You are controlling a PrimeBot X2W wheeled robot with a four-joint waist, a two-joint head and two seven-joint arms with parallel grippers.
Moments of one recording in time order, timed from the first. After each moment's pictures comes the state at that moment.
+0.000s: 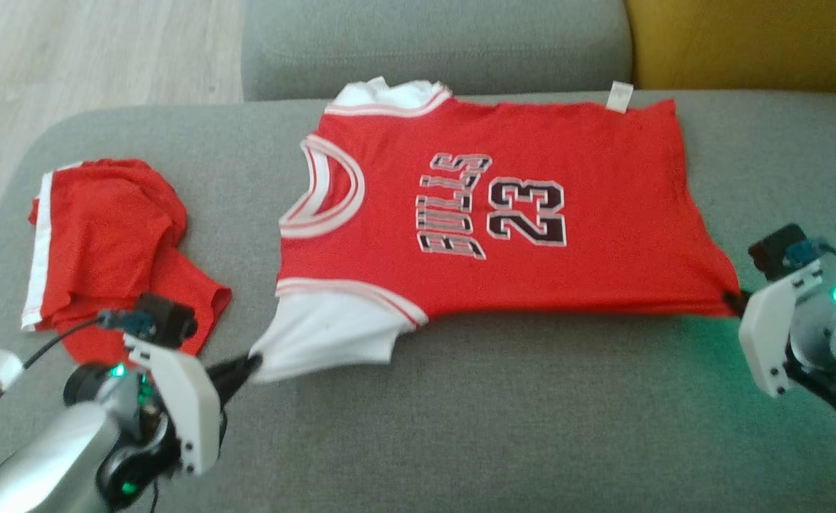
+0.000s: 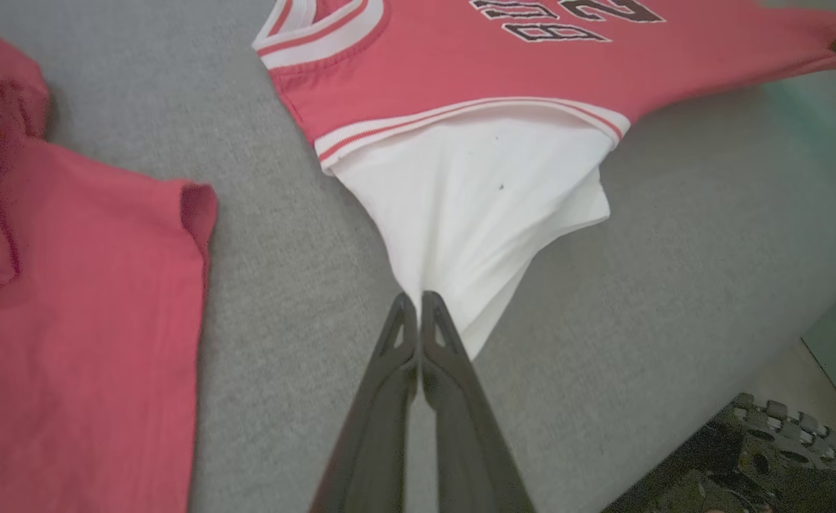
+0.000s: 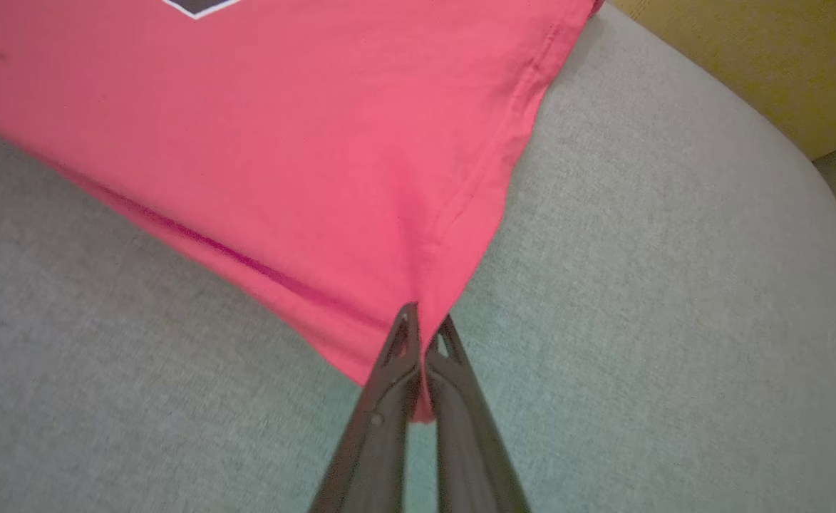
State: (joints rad) left arm -0.37 0.58 -0.80 0.35 -0.85 -0.13 0.23; right arm -0.65 -0.63 0.99 0.78 0.69 0.13 0.24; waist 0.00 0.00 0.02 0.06
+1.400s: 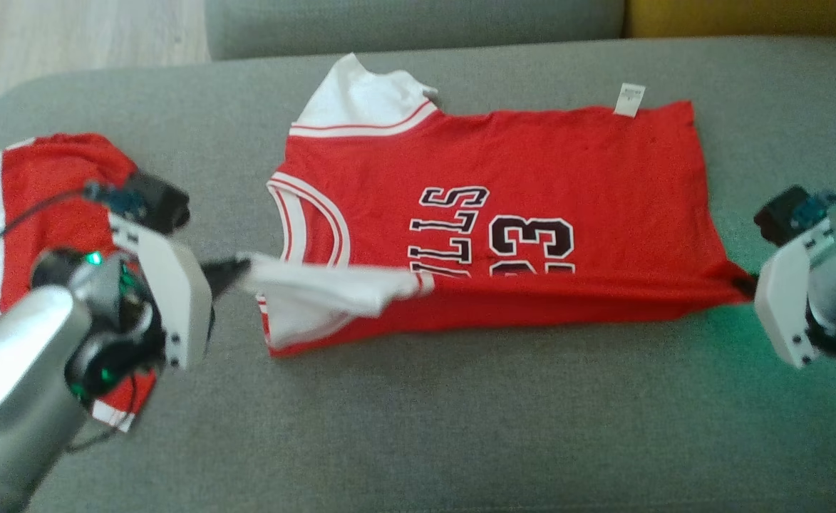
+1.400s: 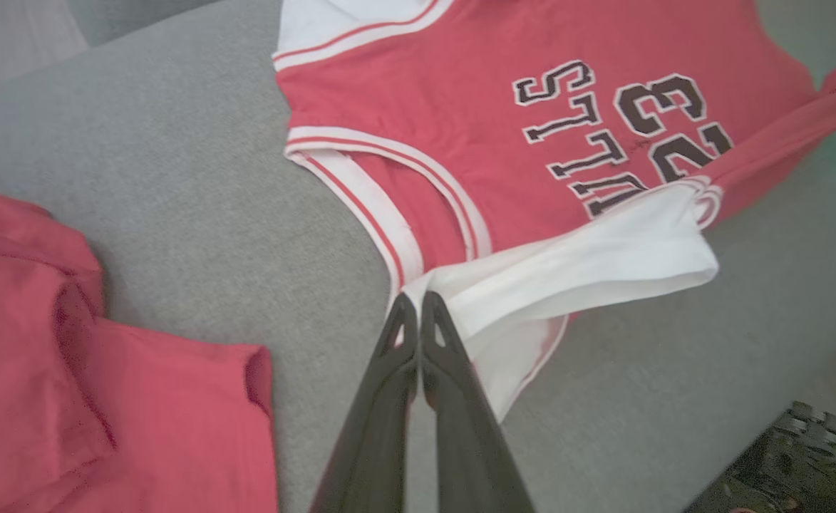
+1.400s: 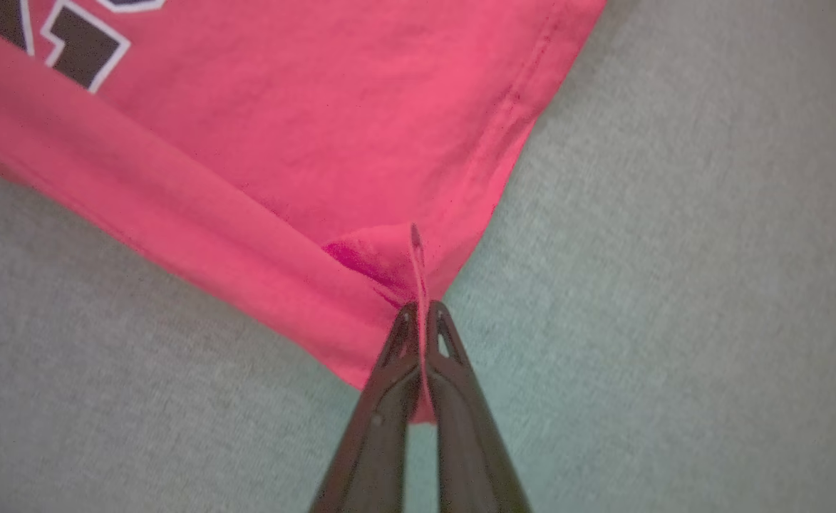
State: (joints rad) left arm -0.60 0.65 -0.83 0.22 -0.92 -0.06 0.47; right arm -0.82 -0.79 1.26 0.59 0.92 0.13 0.43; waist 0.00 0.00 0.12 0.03
